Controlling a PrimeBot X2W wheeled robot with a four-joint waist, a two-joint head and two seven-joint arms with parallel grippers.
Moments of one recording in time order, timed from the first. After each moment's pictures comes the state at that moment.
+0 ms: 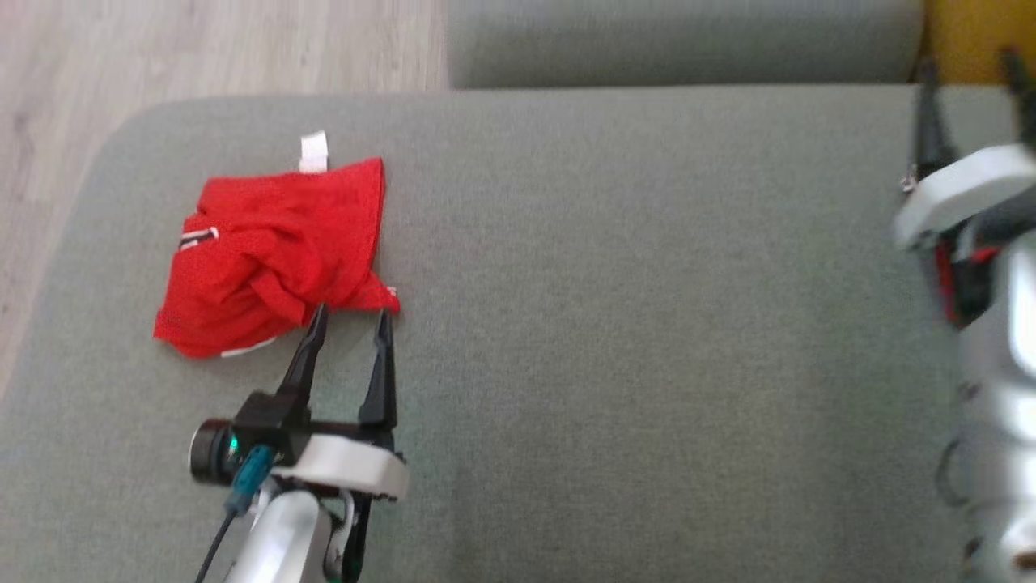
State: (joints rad) left arm -0.24 0.05 -0.27 0.40 -0.24 0.02 -0.25; right arm -0.70 -0.22 -0.16 0.66 -0.16 0.13 -0.05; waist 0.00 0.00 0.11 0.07
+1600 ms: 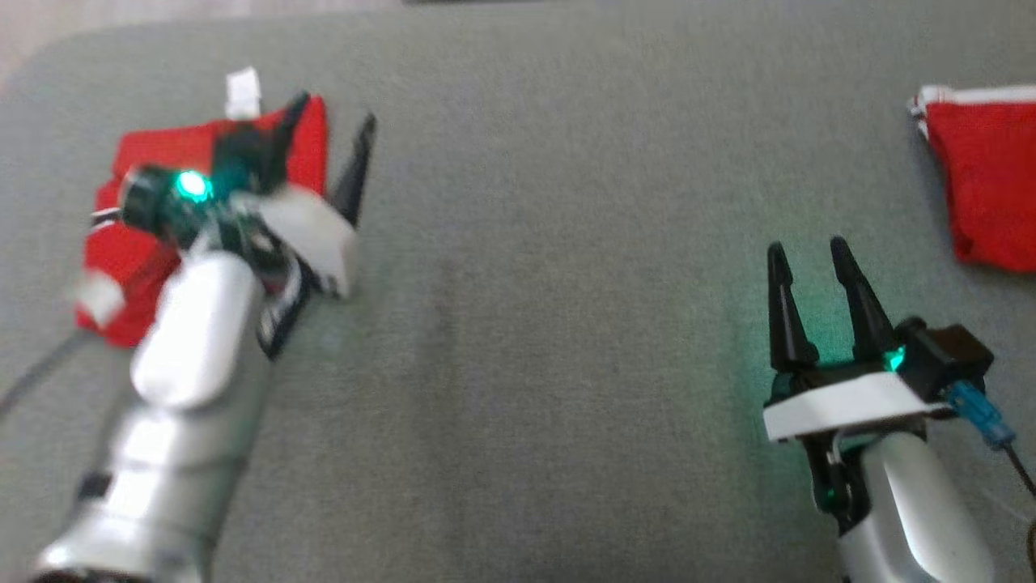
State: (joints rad) left arm -0.73 0.16 -0.32 0.60 -0.17 -0.12 0.09; right arm -0.19 -0.05 0.07 0.29 0.21 0.13 -0.25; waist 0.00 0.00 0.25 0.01
